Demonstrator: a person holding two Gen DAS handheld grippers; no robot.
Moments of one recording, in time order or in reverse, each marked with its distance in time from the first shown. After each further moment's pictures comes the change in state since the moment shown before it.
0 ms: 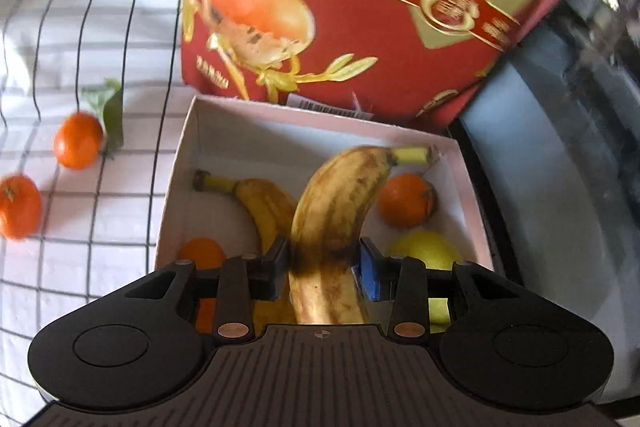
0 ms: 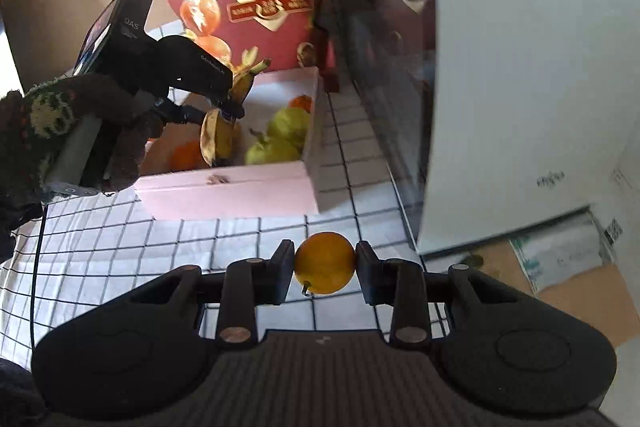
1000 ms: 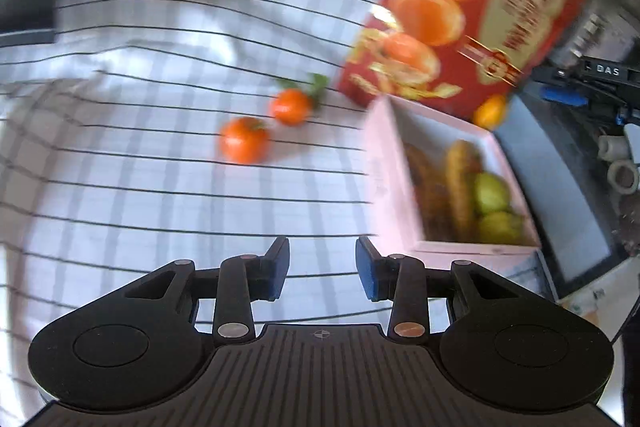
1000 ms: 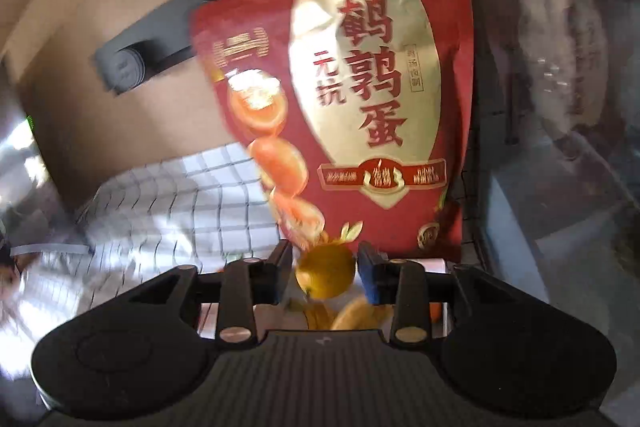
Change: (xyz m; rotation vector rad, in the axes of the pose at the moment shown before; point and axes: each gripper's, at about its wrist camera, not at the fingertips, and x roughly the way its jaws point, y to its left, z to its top) left arm -0.160 0.176 -0.096 -0.081 -0.122 -0.030; right arm 0.086 0.050 0.216 0.019 -0.113 0.217
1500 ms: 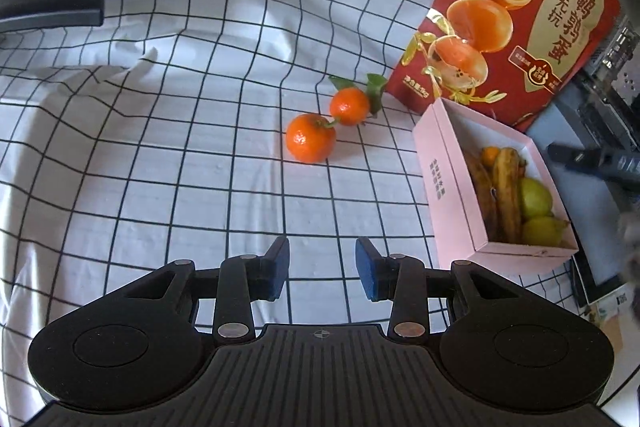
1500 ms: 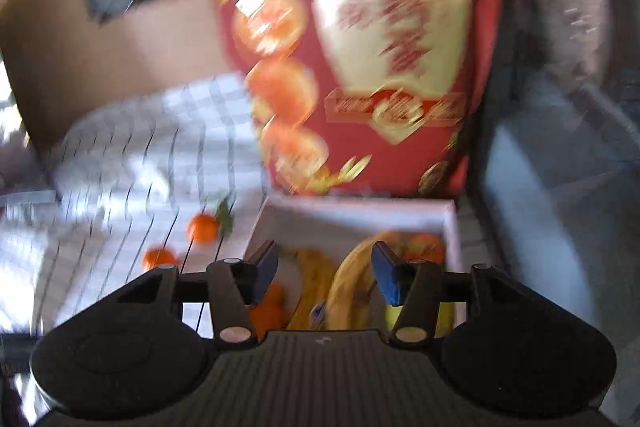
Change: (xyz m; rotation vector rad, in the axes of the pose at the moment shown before) left arm 0.008 0.040 0.000 -0.019 0.019 0.034; right arm 0.011 0.061 -0.070 -0.146 0.126 -0.091
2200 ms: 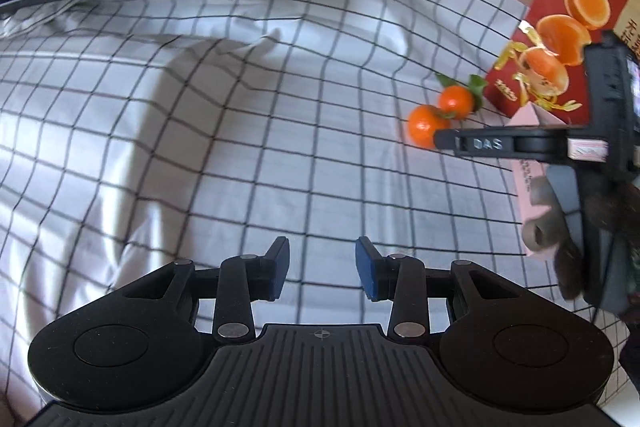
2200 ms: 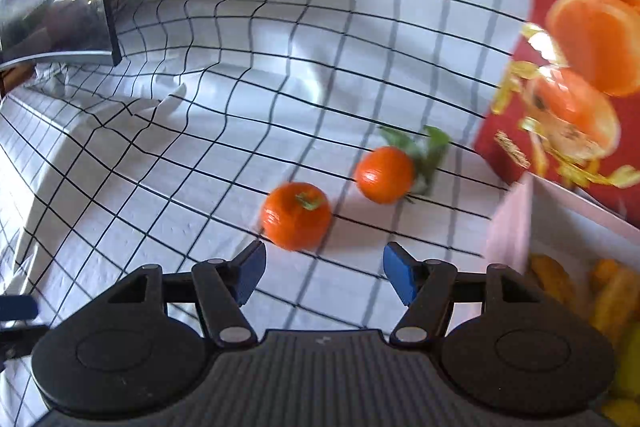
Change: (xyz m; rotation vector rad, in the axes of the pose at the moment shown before) left arm -0.040 0.068 -0.017 -0.093 0.019 0.181; right arm 0.136 0.168 -0.015 -0.301 0.151 0.093
